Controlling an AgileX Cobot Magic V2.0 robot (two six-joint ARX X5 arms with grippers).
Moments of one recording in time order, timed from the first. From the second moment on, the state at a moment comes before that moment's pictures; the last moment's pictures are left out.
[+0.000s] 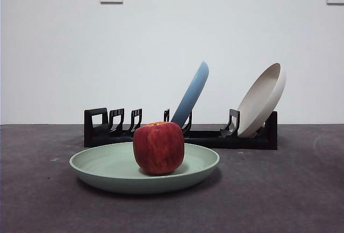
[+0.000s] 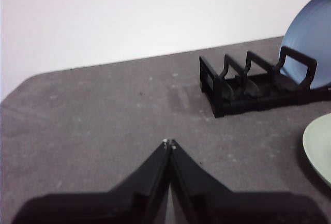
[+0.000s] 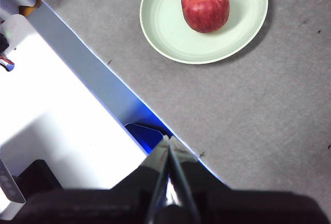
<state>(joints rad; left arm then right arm) 0.06 0.01 0.02 -0.10 0.13 0.11 0.76 0.79 1.03 -1.11 -0.18 0.04</state>
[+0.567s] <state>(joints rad) 0.06 0.01 0.02 -0.18 0.14 0.06 0.76 0.79 1.03 -1.11 -0.18 0.04</state>
